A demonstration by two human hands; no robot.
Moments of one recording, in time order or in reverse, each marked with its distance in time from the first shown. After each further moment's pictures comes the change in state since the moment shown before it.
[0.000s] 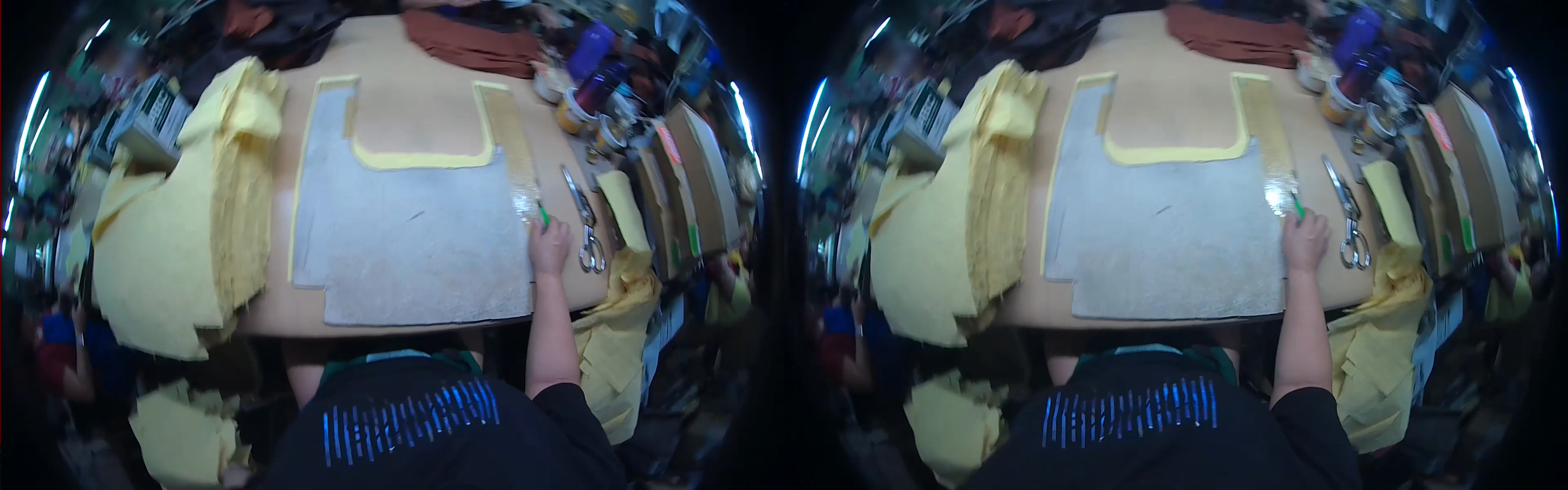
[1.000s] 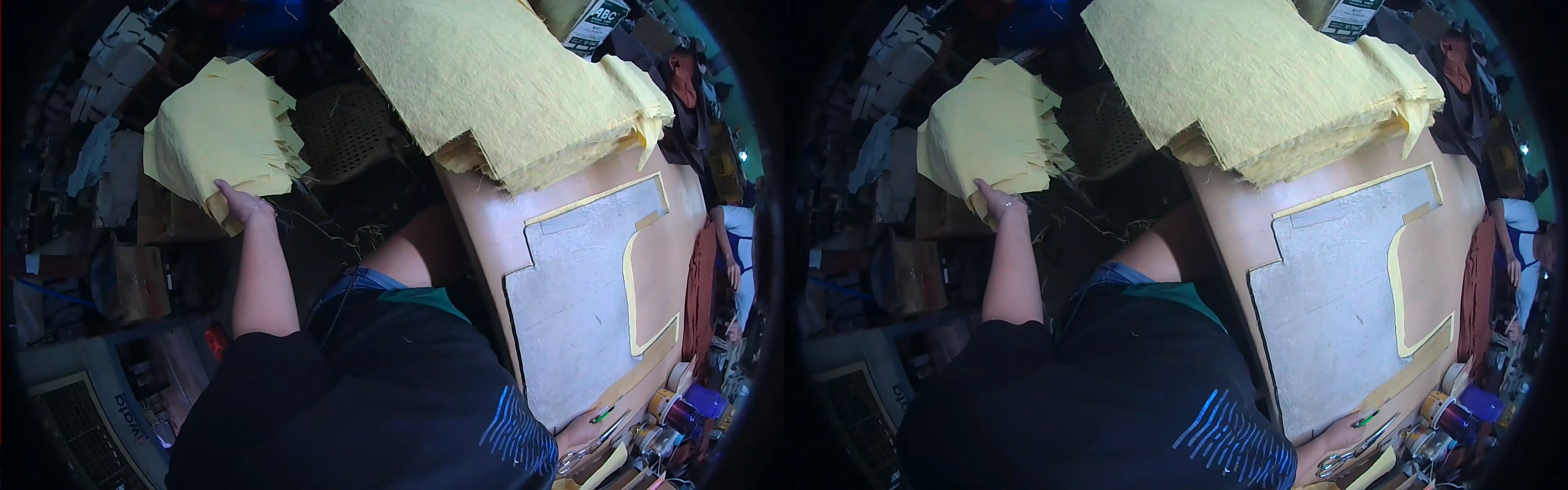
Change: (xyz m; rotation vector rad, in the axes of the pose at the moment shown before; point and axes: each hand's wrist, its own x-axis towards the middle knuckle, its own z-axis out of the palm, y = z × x) left_hand -0.072 0.060 -0.063 -1.286 0.791 -0.494; right_hand 0.024 0.026 0.021 -0.060 -0.148 -0.132
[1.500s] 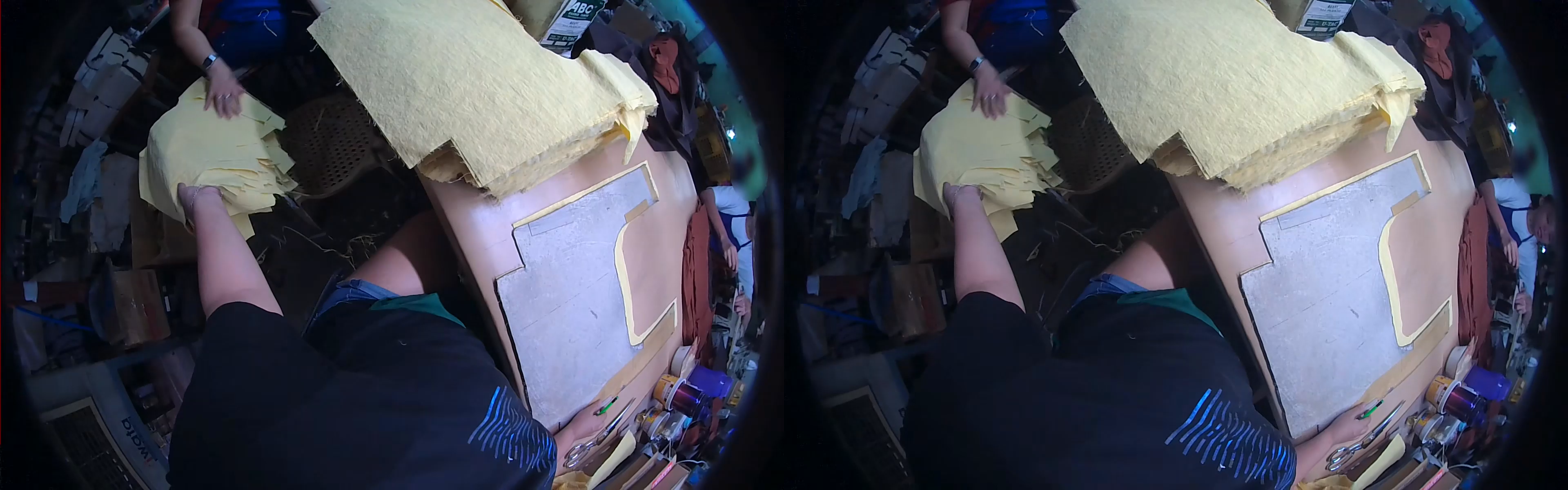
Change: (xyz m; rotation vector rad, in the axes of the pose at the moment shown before) left_hand 0.062 0.055 0.054 -0.163 0.220 -0.122; right_hand -0.004 -0.003 -0.003 0.007 0.009 0.011
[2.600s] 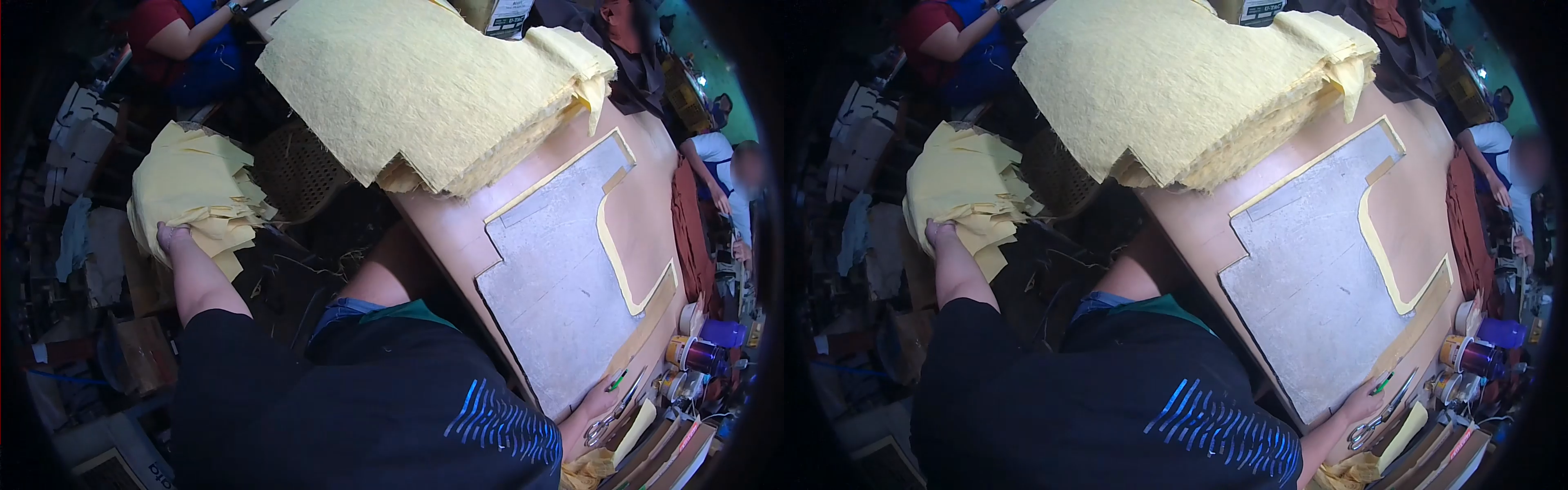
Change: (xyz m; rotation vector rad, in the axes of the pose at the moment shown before) left_hand 0.146 0.001 0.032 0.025 -0.428 -0.080; right_hand -0.005 -0.004 -0.004 0.069 -0.003 0.009
